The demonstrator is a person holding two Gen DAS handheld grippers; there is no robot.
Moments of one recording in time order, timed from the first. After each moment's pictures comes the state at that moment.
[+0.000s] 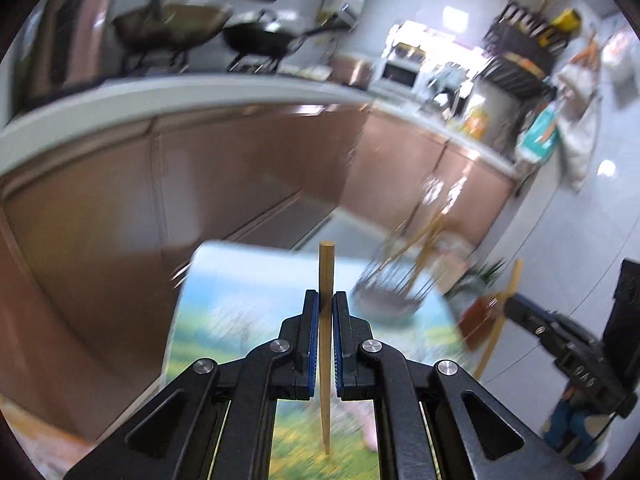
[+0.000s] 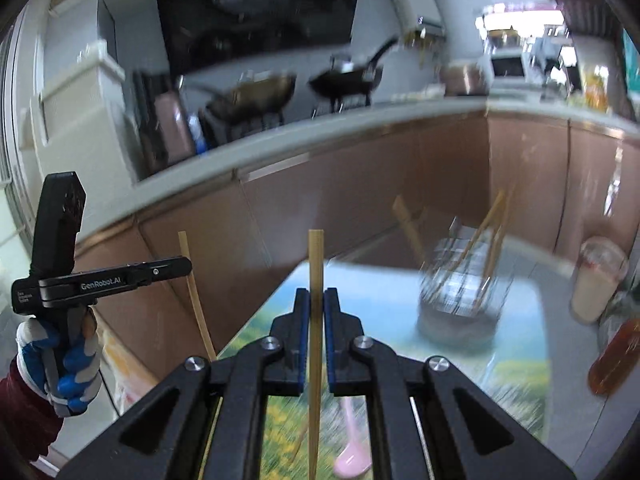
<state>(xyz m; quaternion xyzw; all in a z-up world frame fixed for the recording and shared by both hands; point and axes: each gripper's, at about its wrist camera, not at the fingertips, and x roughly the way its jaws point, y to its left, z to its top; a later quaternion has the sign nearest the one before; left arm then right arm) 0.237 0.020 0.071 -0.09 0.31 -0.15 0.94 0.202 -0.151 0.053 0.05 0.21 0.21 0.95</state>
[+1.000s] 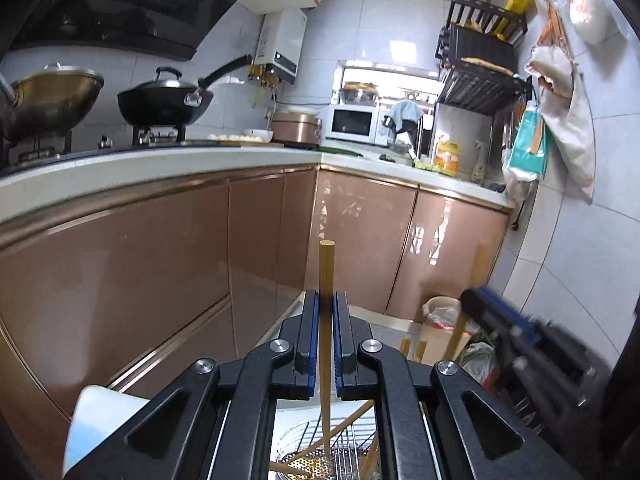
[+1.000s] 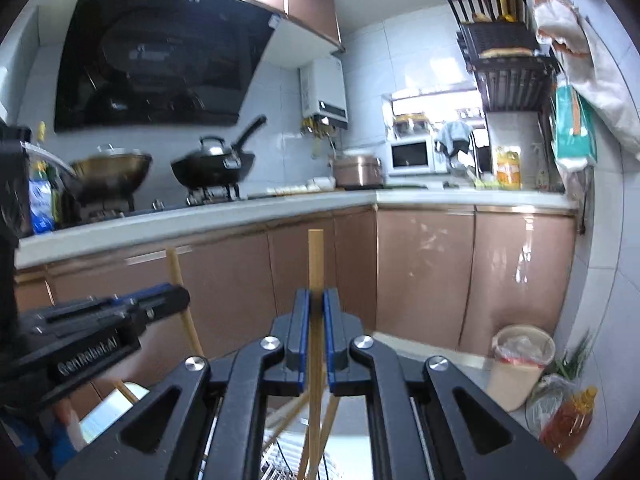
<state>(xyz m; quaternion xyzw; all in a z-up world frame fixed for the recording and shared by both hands) 0.432 -0.175 0.035 -0.04 0.18 -0.17 0.97 0.397 -0.256 0.018 0.03 0.08 0.01 1.00</state>
